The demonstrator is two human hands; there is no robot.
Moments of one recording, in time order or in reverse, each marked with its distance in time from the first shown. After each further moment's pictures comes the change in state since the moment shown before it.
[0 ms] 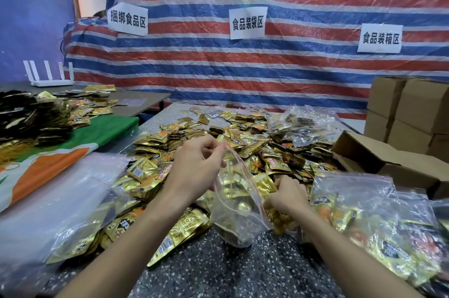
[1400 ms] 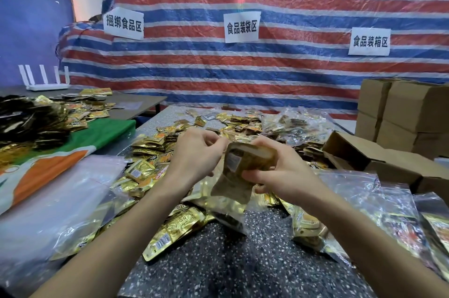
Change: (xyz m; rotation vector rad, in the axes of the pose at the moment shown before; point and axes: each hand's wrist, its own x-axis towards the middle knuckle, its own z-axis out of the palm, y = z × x) left_hand 0.012 0.020 0.001 0.165 -0.005 0.047; right_hand -0.116 -0.056 -0.116 0.723 -0.185 -0.552
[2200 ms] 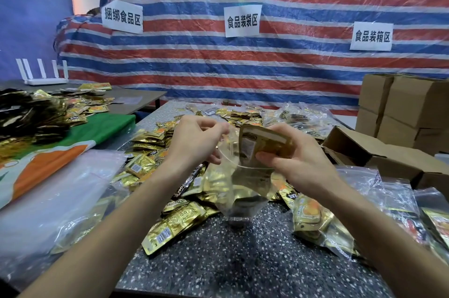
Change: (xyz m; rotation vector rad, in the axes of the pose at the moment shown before) left_hand 0.002 0.009 -0.007 -0.259 0.002 -0.114; right_hand -0.005 0.001 -0.016 -0.113 0.126 -0.078
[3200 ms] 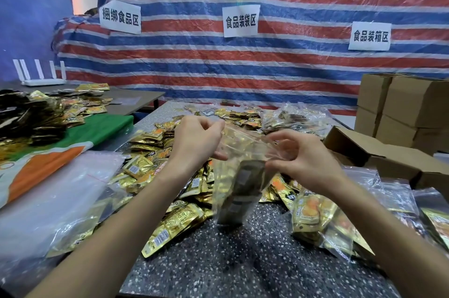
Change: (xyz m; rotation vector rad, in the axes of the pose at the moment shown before) left_hand 0.009 -0.005 0.010 0.038 0.055 -0.001; right_hand 0.012 0.023 -0.017 -0.207 -0.017 -0.026
